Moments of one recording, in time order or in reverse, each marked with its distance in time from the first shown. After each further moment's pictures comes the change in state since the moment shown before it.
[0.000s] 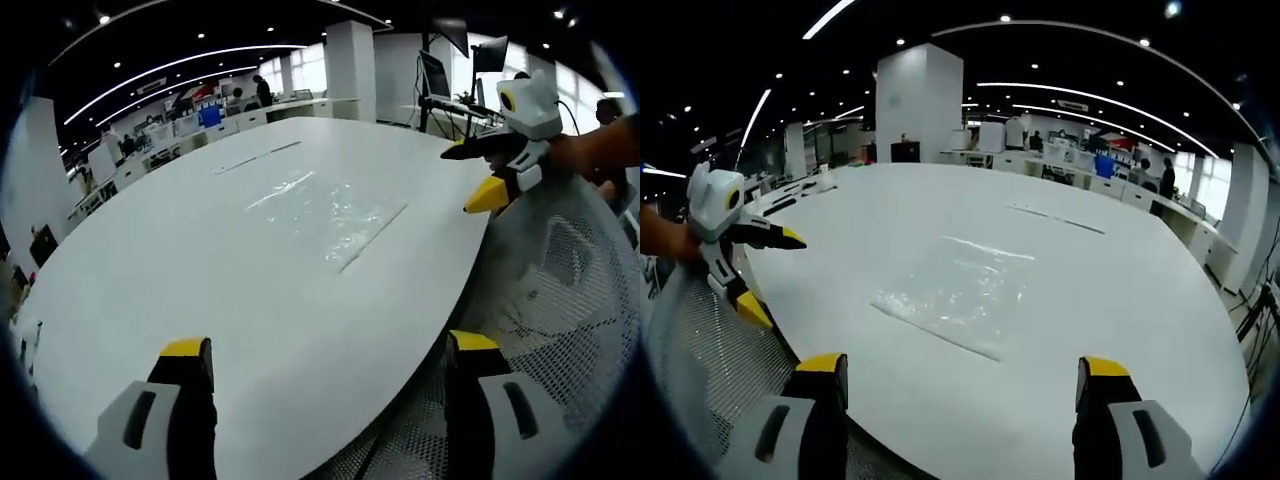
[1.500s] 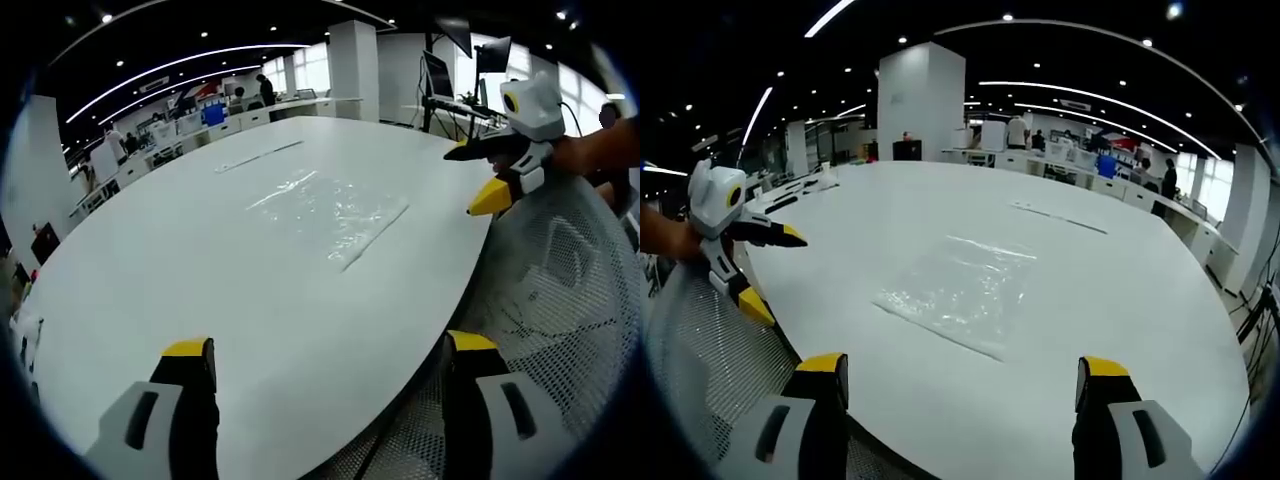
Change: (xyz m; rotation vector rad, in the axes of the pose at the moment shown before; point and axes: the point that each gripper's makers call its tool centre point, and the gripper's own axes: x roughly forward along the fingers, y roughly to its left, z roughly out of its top) left arm -0.001 0.002 -0.001 -0.007 0.006 0.011; right arm 0.001 0.000 0.000 -0.006 0.003 0.006
